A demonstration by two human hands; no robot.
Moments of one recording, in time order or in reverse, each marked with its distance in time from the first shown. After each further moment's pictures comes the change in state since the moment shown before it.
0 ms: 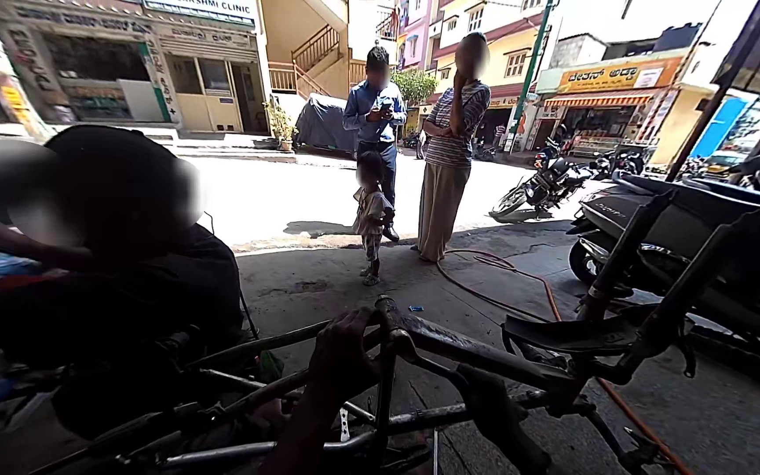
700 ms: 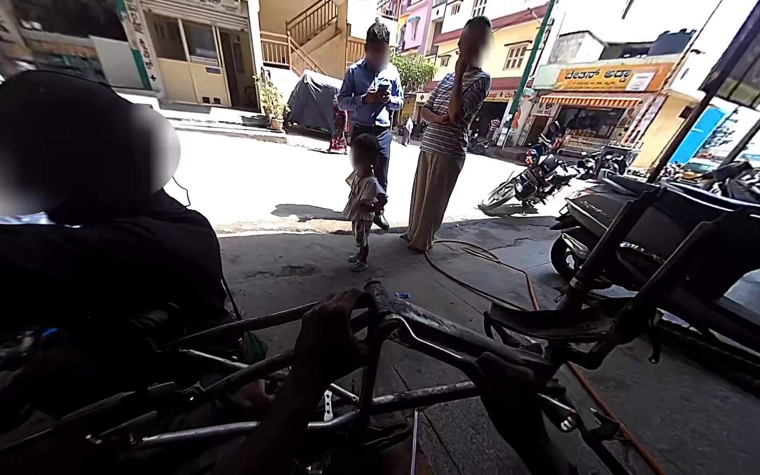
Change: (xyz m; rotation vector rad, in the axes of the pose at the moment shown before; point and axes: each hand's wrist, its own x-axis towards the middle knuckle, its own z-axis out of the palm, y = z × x) left_hand 0.000 0.002 -0.001 -0.048 0.030 -0.011; right_hand 0.004 -0.045 -0.071 -0.146 0.066 0.035
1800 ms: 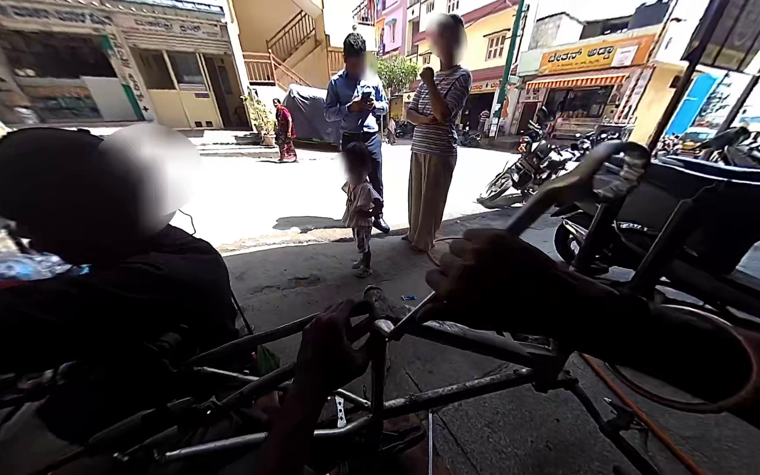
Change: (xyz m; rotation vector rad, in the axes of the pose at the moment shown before) left_hand -0.005 -0.003 -0.007 -0.053 -0.075 -0.013; right_hand 0.170 -0.156 -0.100 -0.668 -0.330 -1.112
